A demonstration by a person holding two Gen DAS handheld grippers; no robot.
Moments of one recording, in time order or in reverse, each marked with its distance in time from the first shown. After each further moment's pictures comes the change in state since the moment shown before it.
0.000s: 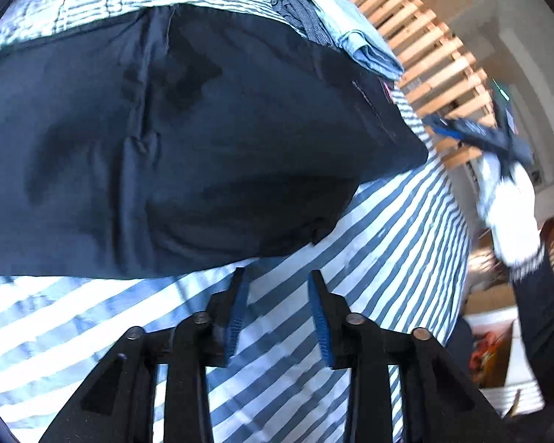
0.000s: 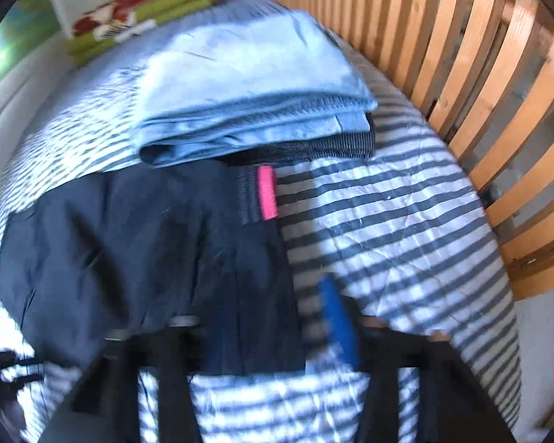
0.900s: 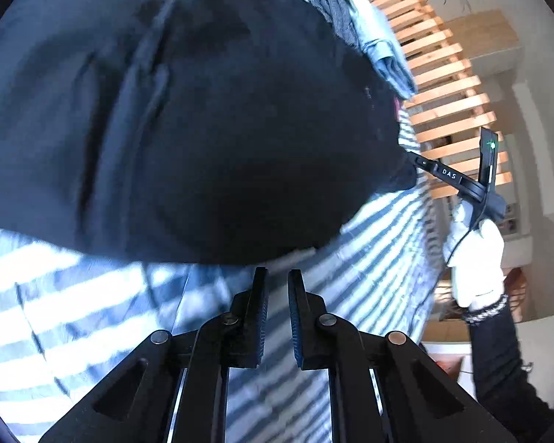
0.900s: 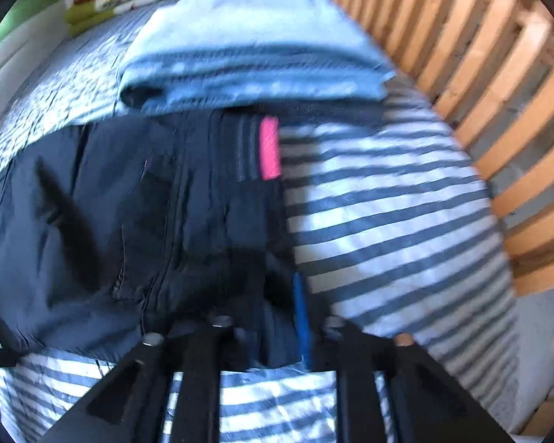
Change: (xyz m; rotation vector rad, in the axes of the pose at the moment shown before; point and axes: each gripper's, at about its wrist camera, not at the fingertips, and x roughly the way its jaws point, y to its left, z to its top) left arm 0.024 0.009 -0.001 -0.205 0.031 -0.135; right arm 0.035 0.016 -0.019 -0.054 0.036 -0.110
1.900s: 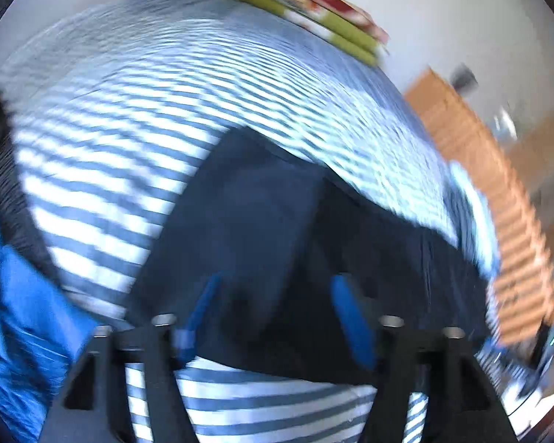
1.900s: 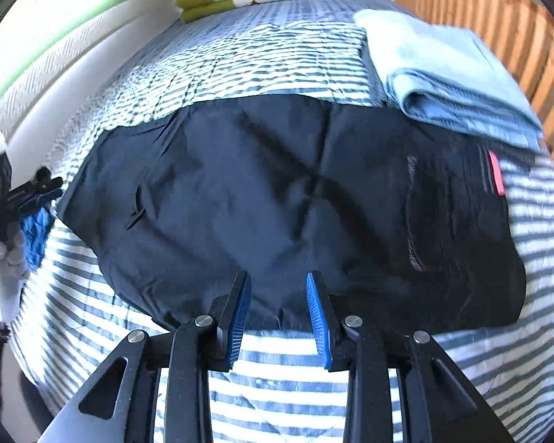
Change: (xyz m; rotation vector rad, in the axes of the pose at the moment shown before) left arm -0.229 0.174 0.049 -0.247 -0.542 0.332; right arm -0.025 0.151 -0.031 -0.169 -0.001 0.378
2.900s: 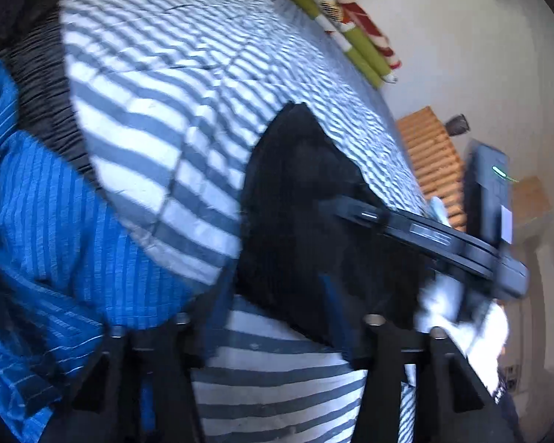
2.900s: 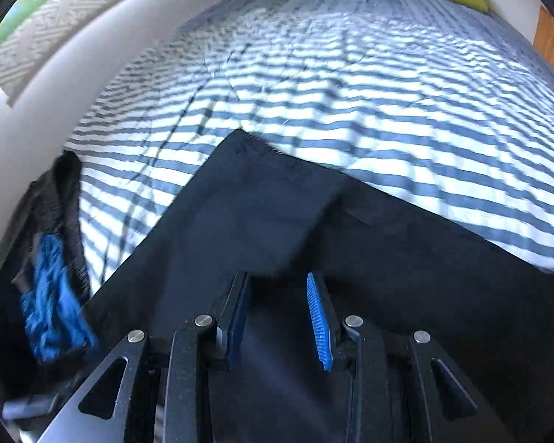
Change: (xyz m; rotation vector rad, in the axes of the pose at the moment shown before) left arm 0.021 0.063 -0.038 -0.156 0.028 -0.194; right arm 0.188 0.356 0.137 -0.227 0.121 0.106
